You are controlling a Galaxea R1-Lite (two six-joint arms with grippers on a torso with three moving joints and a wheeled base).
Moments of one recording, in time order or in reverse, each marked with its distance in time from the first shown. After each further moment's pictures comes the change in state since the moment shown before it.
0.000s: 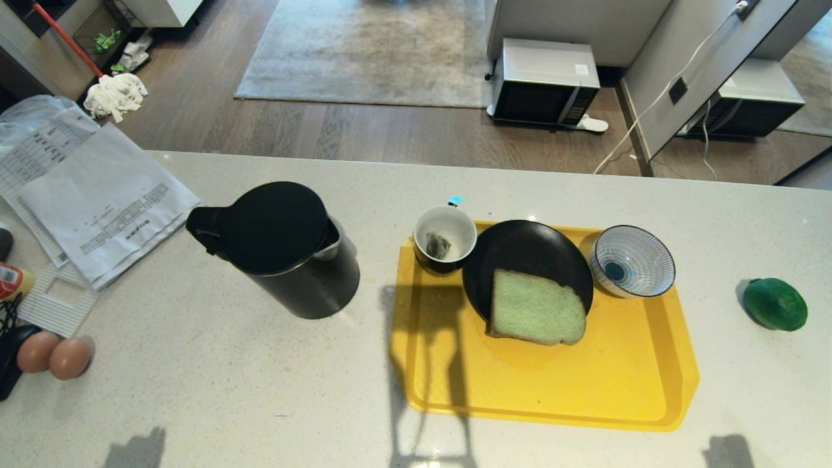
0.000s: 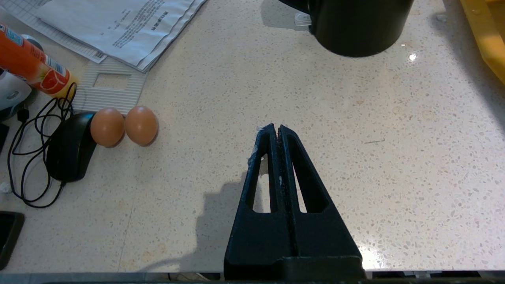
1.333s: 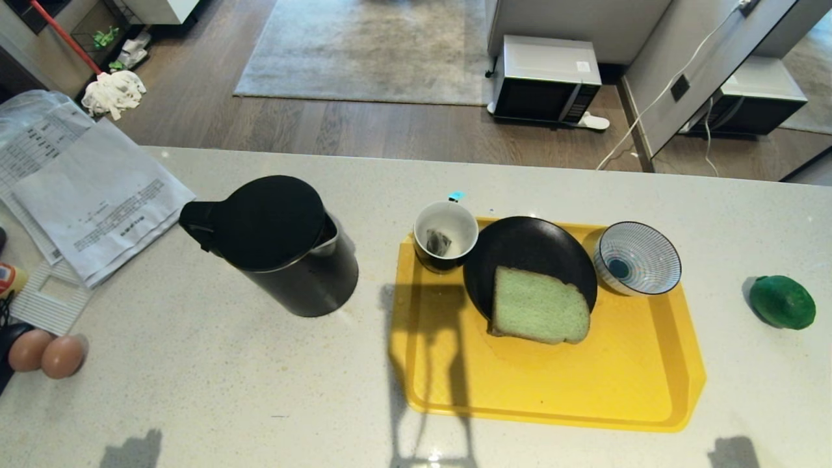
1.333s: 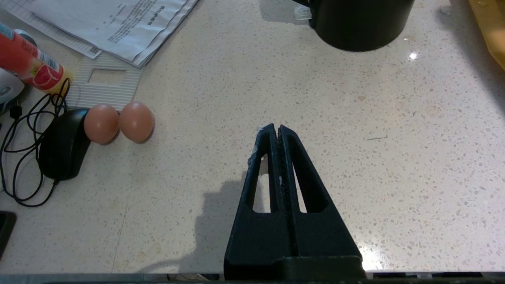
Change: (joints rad) left arm 0.000 0.000 0.000 -0.001 0.000 0.000; right arm 0.000 0.000 0.000 0.000 0.001 0.000
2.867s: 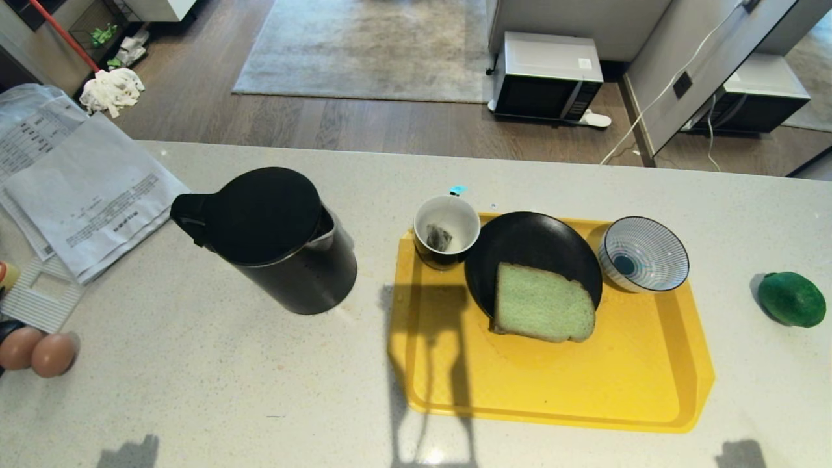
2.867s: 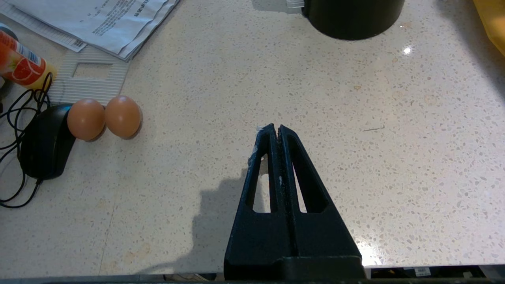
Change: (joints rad) left arm 0.000 0.000 0.000 0.012 -0.020 0.004; right arm 0.000 0.000 0.000 0.000 0.003 -0.005
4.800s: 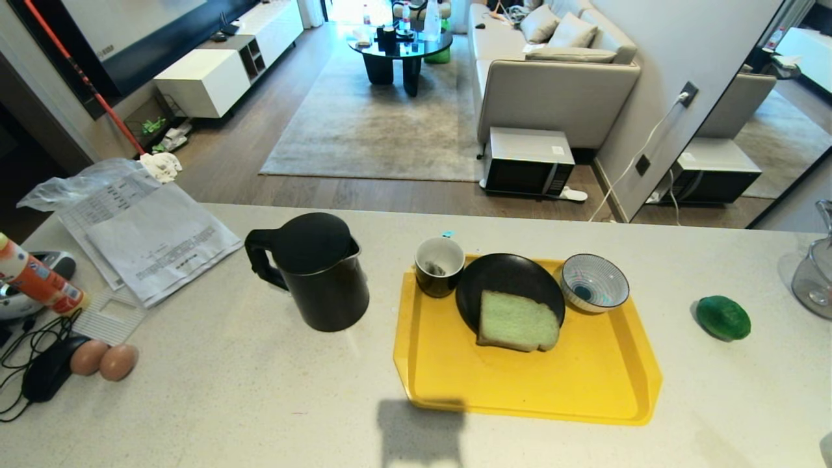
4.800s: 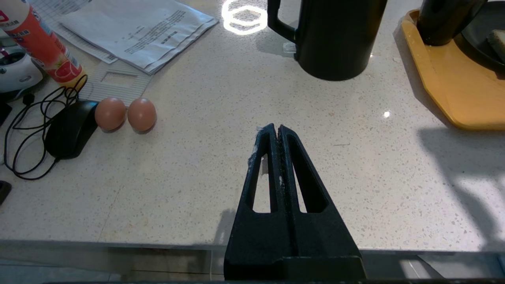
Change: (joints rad) left arm 0.000 0.000 0.000 0.054 0.004 -0.128; right arm 0.000 0.000 0.000 0.004 -0.003 -0.004
